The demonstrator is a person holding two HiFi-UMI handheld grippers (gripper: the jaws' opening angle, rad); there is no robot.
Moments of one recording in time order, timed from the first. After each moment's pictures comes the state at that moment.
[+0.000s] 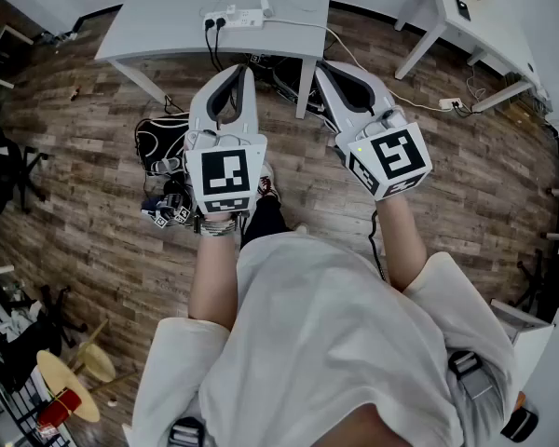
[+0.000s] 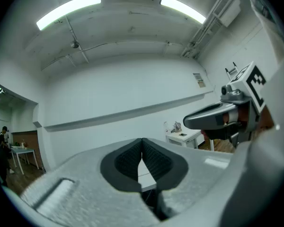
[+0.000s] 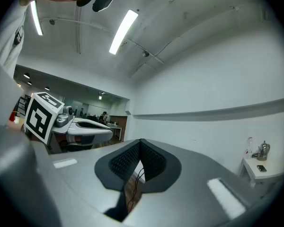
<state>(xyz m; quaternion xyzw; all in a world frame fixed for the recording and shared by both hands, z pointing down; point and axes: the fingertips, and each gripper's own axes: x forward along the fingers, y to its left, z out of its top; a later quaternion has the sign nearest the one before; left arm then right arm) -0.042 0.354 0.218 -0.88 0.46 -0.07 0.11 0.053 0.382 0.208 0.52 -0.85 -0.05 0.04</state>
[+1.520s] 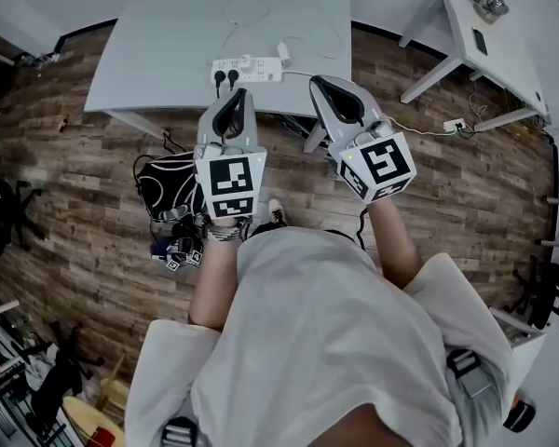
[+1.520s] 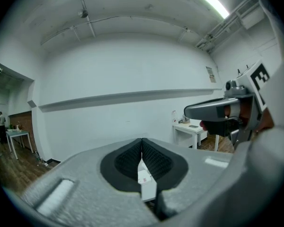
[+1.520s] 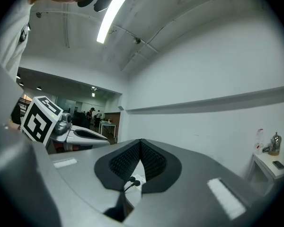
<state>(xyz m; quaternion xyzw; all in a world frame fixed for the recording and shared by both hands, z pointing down) -0.071 0.084 0.293 -0.88 0.46 -0.11 0.02 0.027 0.114 0.252 0.54 -0.84 -0.02 0.04</state>
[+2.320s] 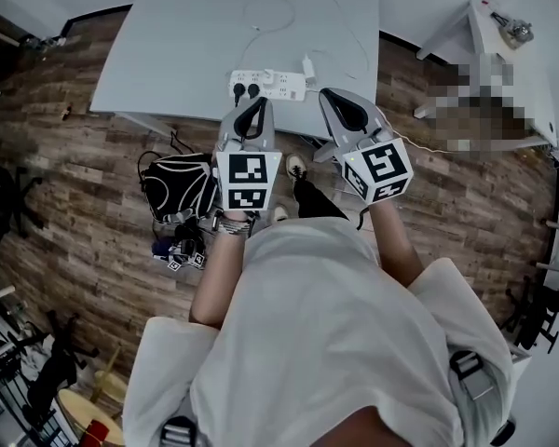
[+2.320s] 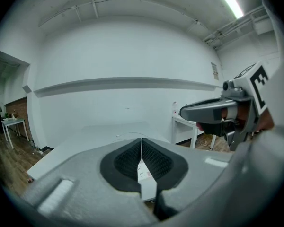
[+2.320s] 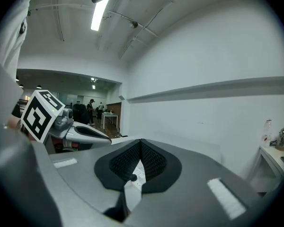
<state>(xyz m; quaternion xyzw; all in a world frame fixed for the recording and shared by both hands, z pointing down) -0.068 -0.001 0.361 -0.89 0.43 -0.15 -0.05 0.021 0.019 0.320 0.53 -0.84 0.03 0.10</state>
